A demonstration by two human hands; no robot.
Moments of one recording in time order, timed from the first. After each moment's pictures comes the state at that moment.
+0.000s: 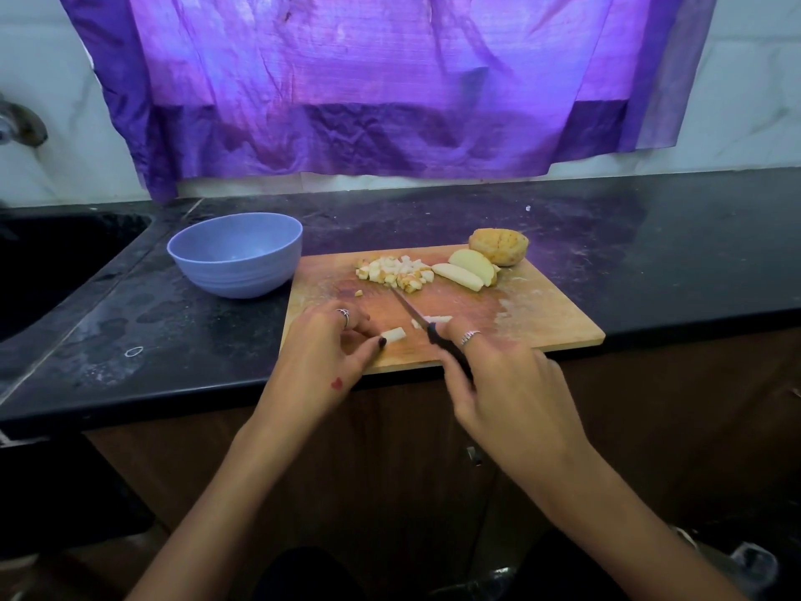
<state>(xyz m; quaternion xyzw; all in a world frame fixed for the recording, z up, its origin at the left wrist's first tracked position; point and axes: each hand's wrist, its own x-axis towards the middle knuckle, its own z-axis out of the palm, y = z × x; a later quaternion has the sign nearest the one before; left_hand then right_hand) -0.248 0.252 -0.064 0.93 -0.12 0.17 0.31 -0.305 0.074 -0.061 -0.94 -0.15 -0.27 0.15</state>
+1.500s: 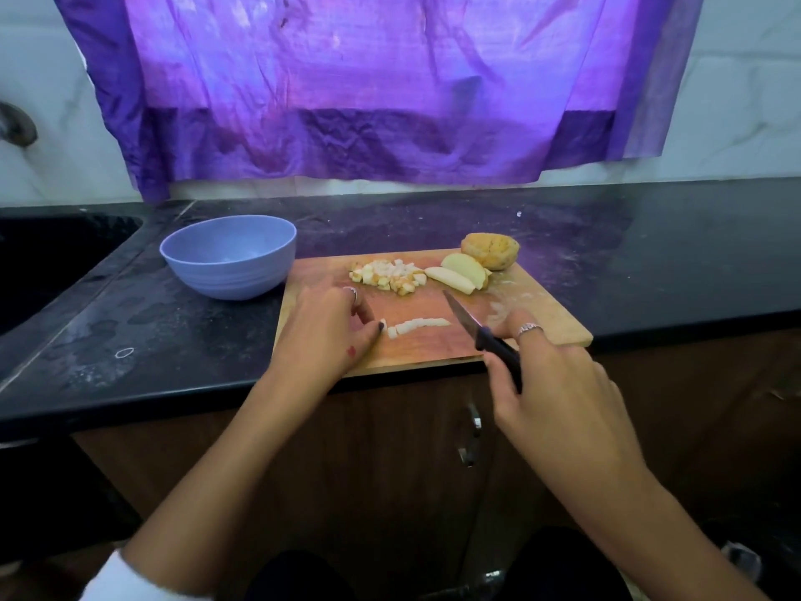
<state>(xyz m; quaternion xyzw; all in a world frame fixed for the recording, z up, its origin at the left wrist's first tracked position) -0.221 0.244 -0.055 0.95 -0.09 0.18 0.22 -0.327 0.050 -0.046 -0.96 -0.03 -0.24 0.15</state>
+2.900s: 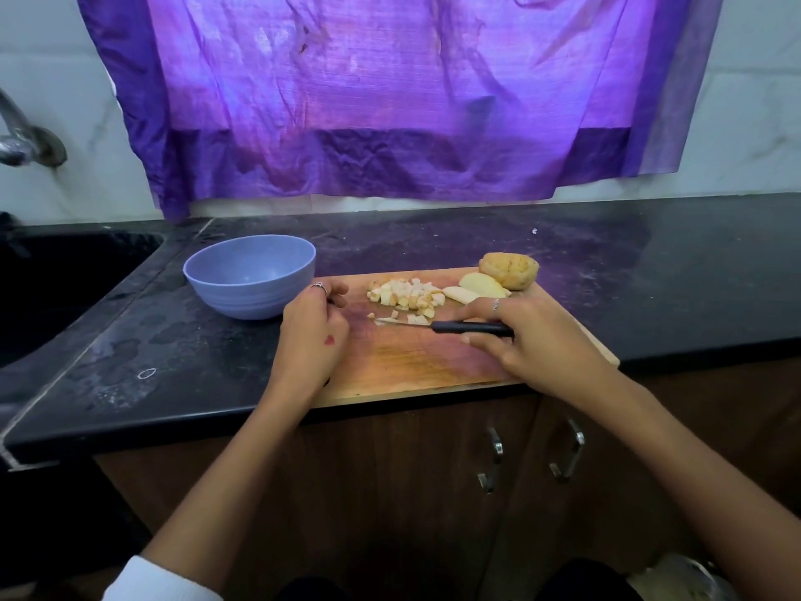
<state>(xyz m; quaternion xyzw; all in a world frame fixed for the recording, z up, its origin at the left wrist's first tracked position) -0.189 0.270 -0.068 0.88 -0.02 0.25 0.41 -0.229 0.031 -0.039 -0.95 -0.20 -0.19 0.16</state>
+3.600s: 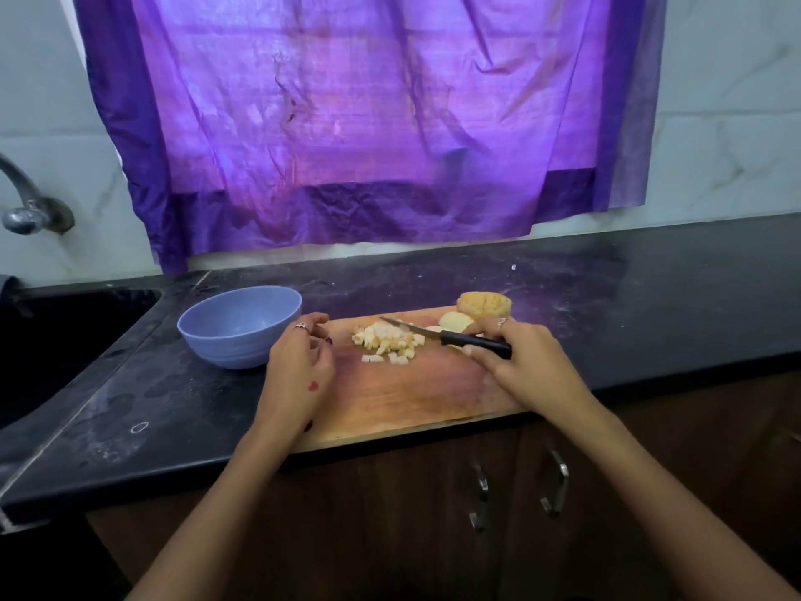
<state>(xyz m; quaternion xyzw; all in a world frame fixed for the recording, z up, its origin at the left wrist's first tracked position) -0.191 0.269 -0.061 0.88 -0.05 0.27 0.39 -0.222 0.012 -0.043 -0.93 -0.08 -0.21 0.28</state>
